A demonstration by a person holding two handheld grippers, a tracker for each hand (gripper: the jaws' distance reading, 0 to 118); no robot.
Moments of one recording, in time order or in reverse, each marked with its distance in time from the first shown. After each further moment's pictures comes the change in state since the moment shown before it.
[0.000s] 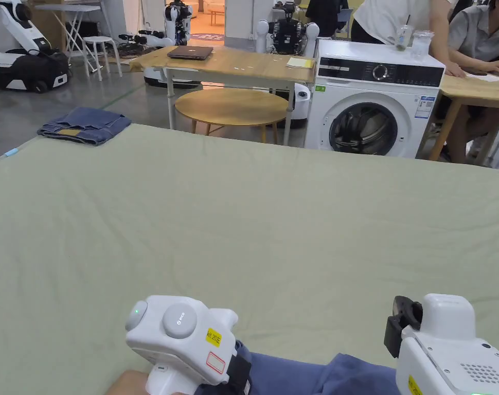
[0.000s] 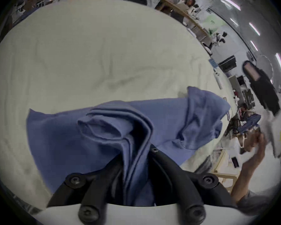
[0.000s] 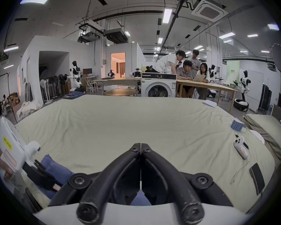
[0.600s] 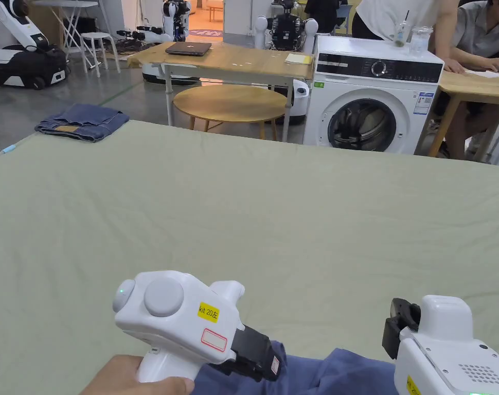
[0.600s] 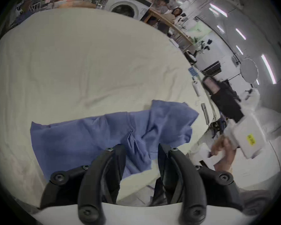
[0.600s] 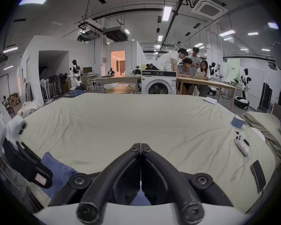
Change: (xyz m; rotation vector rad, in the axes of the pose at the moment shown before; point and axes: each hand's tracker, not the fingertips) left arm 0.038 -0.003 0.063 0.112 -0.162 -0.065; right arm 0.004 -0.006 0.001 -0.024 0.007 -0.010
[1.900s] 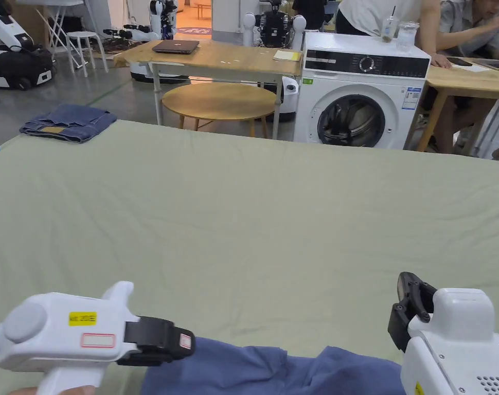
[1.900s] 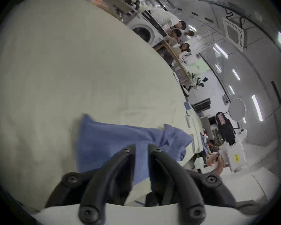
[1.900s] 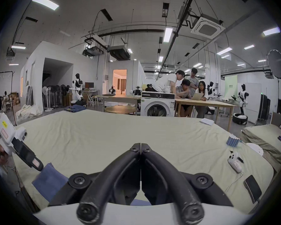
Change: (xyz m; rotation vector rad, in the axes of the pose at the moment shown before) left arm -0.121 -0.046 0.060 0.258 -0.107 0.260; right arm 0.000 0.014 0.032 0.216 -0.006 0.045
